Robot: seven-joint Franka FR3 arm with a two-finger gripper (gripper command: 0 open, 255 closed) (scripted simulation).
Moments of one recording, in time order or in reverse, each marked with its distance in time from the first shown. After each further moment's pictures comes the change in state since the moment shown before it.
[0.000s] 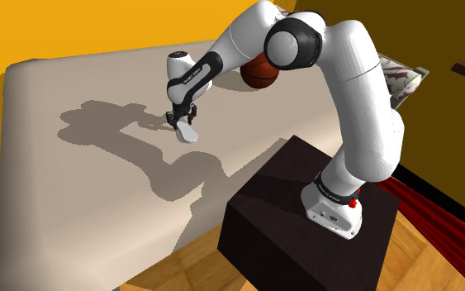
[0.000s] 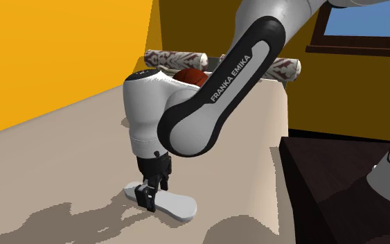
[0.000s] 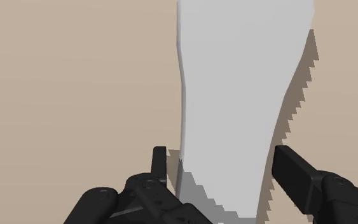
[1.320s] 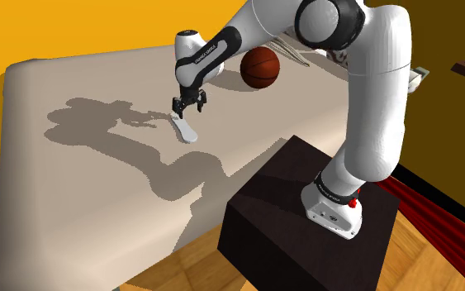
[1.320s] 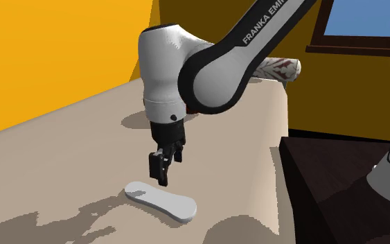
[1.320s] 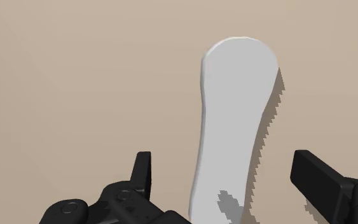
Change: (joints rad) arm -0.022 -0.252 0.002 -0.203 0.005 -0.054 -0.018
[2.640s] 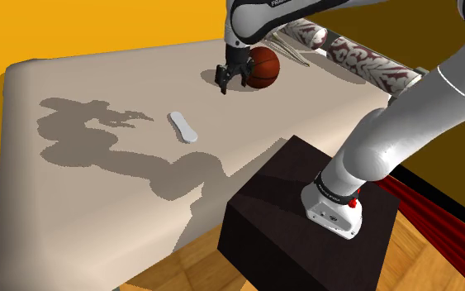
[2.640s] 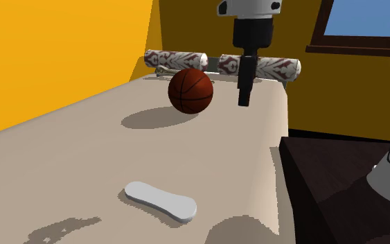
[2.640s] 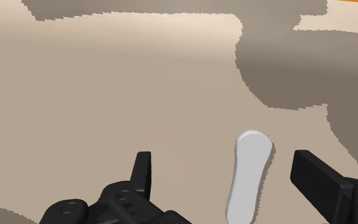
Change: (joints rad) arm -0.045 -0.768 -0.028 -0.483 0.004 -0.303 -0.080
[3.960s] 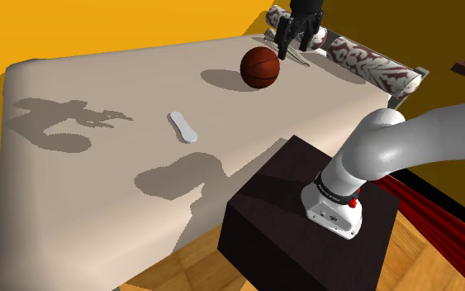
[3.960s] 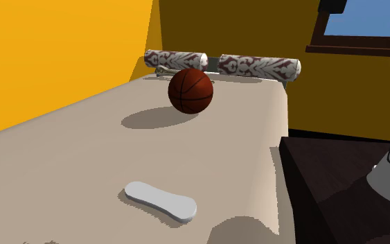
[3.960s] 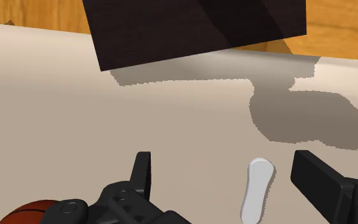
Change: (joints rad) arm -0.037 -0.516 -0.049 0.031 -0.053 -0.555 -0.097
